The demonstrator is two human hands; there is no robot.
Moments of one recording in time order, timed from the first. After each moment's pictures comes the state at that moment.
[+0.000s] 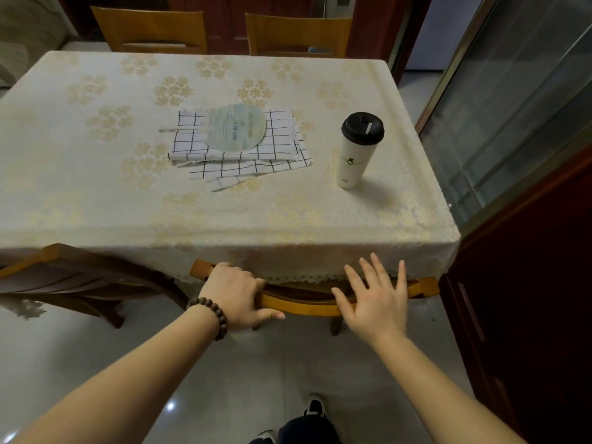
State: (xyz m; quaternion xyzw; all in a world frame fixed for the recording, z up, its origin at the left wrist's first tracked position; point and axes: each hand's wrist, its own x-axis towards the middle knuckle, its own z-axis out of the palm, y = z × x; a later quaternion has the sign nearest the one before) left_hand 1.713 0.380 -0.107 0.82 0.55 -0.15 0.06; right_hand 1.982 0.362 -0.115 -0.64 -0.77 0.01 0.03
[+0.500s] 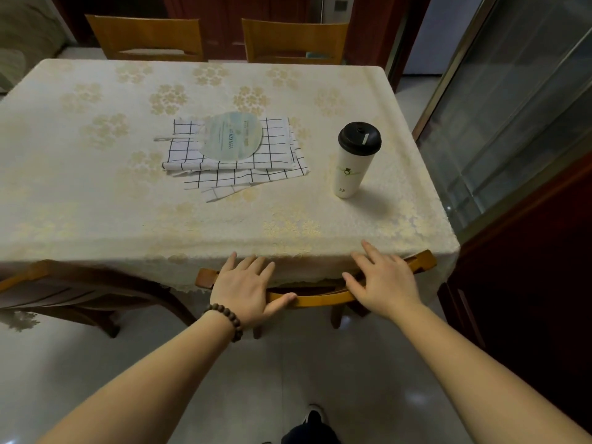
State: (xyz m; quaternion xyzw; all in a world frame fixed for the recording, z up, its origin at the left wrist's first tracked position) left_hand 1.738 0.400 -0.113 0.78 0.62 -0.06 0.04; right_hand 2.010 0.433 -0.108 -0.61 -0.79 0.03 -0.03
